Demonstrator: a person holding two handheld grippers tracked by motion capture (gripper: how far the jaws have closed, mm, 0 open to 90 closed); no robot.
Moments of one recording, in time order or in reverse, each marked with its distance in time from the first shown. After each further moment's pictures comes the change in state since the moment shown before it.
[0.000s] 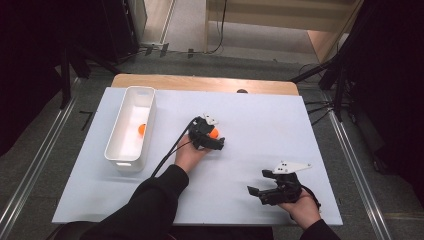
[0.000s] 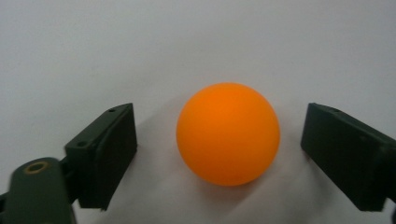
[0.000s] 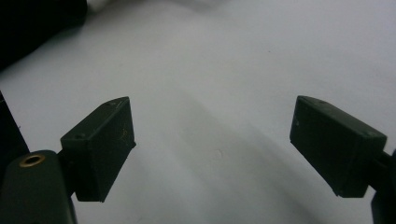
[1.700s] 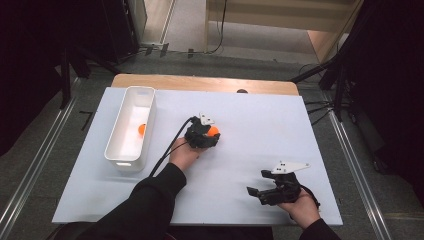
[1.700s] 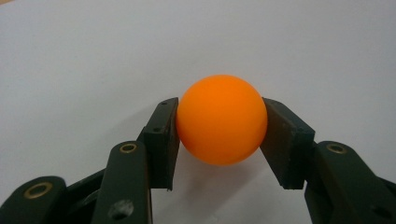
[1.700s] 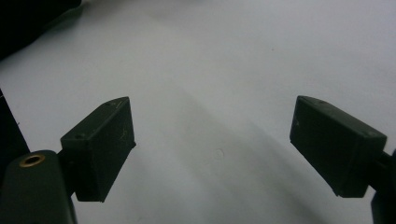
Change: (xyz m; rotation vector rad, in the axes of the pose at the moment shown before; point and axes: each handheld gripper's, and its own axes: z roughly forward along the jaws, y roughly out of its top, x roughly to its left) left arm 0.002 0.003 -0.026 -0.046 -0.059 -0.039; right arm 0.000 0.001 0.002 0.018 0.007 -0.007
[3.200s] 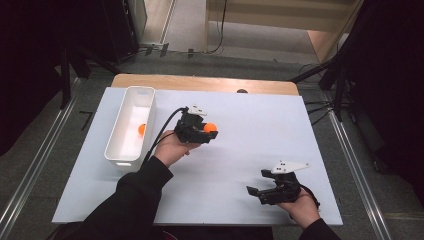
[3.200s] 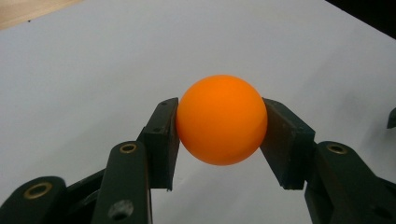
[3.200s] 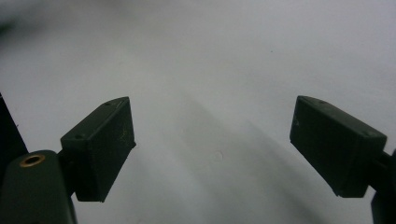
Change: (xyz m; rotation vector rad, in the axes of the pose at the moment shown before) left arm 0.009 0.027 -0.064 0.018 -0.176 0.020; right arm 0.000 0.001 0.000 -0.005 -0.001 -0.003
